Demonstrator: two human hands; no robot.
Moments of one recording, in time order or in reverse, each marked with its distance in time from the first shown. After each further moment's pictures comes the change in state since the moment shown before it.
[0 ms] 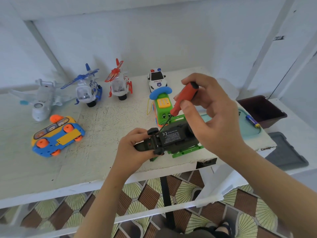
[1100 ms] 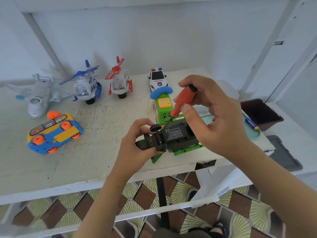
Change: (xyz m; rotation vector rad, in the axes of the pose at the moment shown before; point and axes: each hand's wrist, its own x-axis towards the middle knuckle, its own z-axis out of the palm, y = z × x) left_hand -0.001 0.010 0.003 -0.031 0.006 0.056; right_hand 0.005 -0.002 -0.004 -0.132 -0.132 -0.106
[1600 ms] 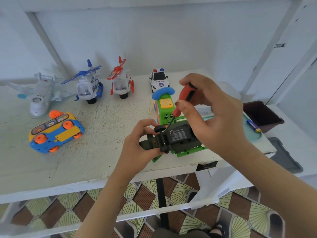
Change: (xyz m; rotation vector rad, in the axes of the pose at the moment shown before) left_hand 0.001 0.001 0.001 -0.004 -0.017 -0.006; right_hand 0.006 -0.001 0.007 -0.164 0.083 -0.014
